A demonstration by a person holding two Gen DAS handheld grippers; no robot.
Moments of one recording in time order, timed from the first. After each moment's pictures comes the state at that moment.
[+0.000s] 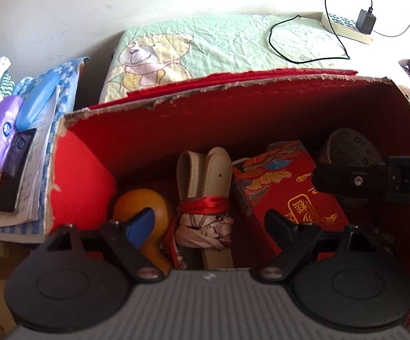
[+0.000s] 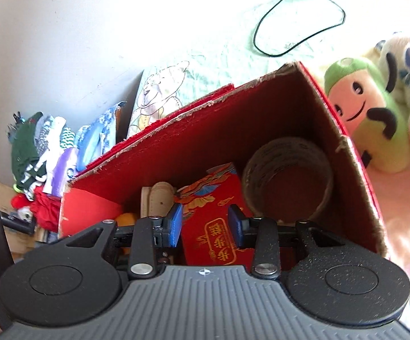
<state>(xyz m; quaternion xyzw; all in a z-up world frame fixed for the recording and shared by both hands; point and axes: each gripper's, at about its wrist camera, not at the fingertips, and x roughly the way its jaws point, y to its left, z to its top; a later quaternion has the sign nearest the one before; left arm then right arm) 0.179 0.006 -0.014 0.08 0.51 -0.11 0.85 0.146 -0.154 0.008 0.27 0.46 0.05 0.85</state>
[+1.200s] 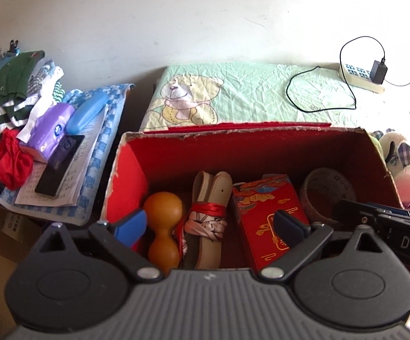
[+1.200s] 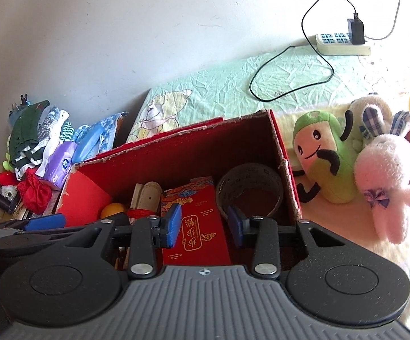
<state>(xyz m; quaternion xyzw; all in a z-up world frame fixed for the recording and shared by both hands) 0.119 -0.008 0.049 0.04 0.44 -0.02 0.90 0.094 -0.163 0.045 0.18 0.40 0.05 0.90</state>
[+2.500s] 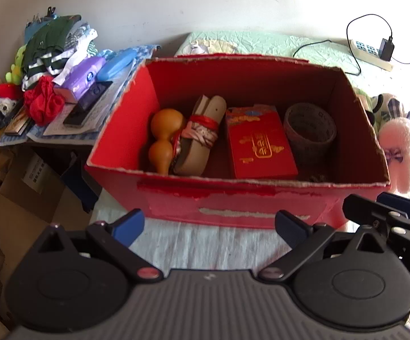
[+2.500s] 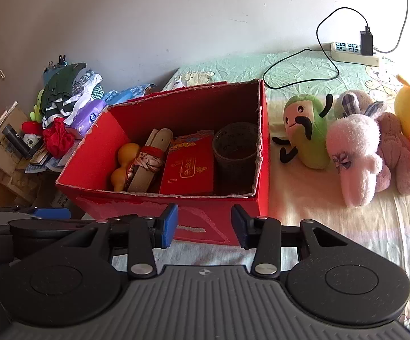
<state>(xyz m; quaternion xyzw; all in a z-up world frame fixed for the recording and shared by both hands) 0.014 -0.049 0.035 0.03 0.48 0.05 0.88 -0.002 -0.186 0.042 0.11 0.40 0.11 0.90</state>
